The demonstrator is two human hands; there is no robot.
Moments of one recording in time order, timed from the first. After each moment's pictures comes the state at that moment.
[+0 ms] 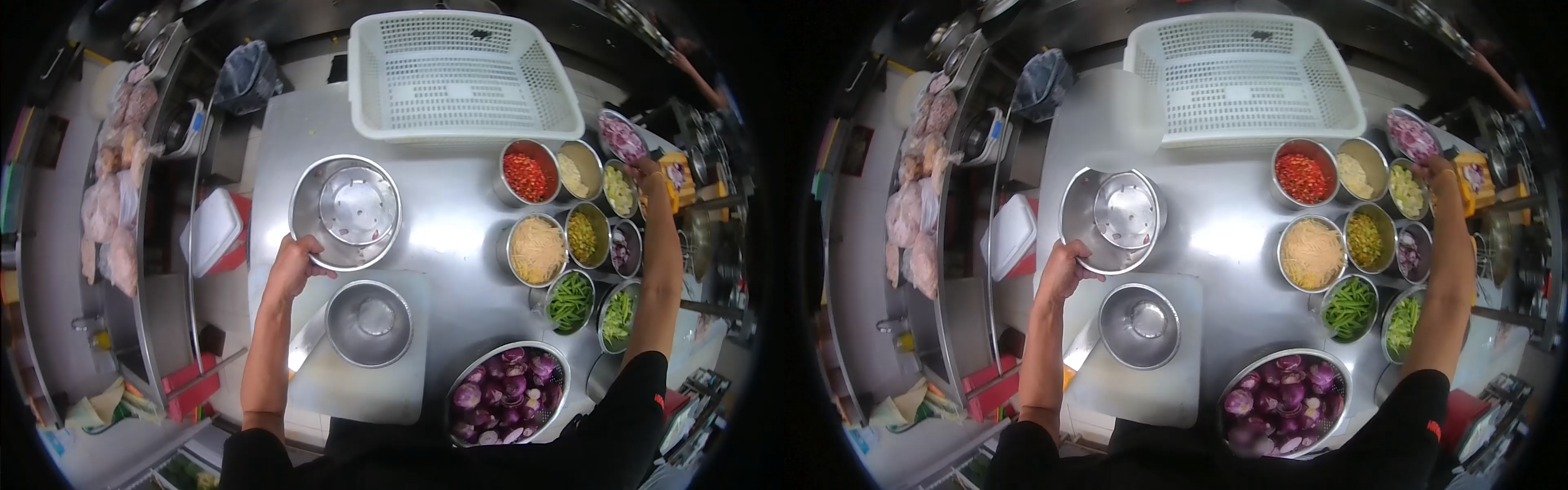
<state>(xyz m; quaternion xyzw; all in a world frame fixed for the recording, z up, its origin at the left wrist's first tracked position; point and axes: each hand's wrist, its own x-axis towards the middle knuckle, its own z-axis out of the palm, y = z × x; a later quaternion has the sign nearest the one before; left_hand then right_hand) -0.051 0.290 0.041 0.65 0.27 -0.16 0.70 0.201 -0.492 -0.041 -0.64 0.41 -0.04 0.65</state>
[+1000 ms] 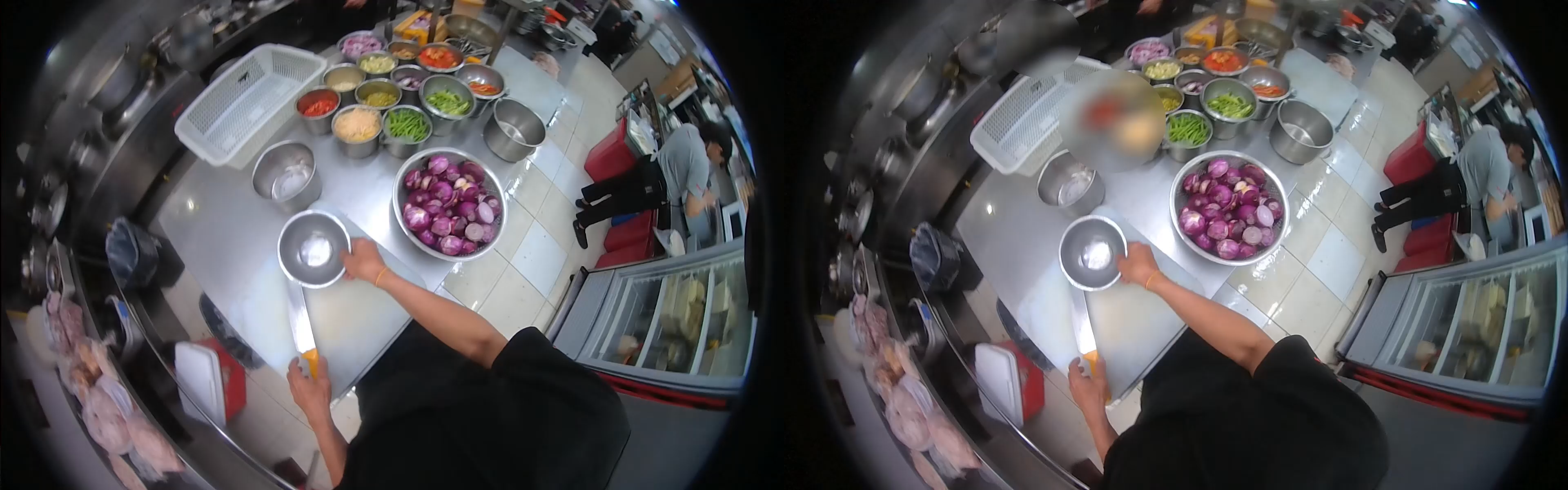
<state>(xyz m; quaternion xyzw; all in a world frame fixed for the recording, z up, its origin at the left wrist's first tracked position) -0.344 0.408 0.014 0.95 0.05 -0.12 0.29 -0.254 0.117 -0.017 -0.76 0.31 0.04 0.57</state>
